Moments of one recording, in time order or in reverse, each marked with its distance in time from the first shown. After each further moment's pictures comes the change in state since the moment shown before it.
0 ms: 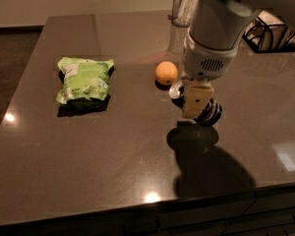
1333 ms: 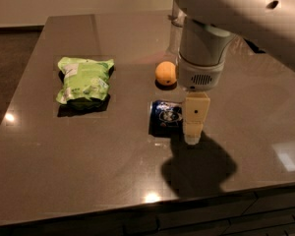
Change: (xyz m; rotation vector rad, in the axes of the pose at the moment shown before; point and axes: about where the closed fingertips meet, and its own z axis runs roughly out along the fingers) arm 0.007 -0.002 0.040 -0.045 0.080 -0.011
